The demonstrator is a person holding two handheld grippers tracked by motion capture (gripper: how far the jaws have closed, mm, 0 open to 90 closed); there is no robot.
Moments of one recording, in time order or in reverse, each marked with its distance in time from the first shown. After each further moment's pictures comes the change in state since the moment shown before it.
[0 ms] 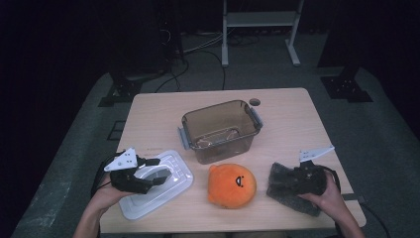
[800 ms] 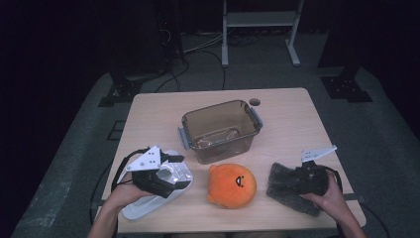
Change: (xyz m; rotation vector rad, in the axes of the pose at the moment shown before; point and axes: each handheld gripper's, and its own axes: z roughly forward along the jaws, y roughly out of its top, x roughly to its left) left arm -0.036 0.055 0.036 -0.049 -0.121 0.129; right arm 0.000 -0.001 -0.005 -0.011 -0.006 -0.001
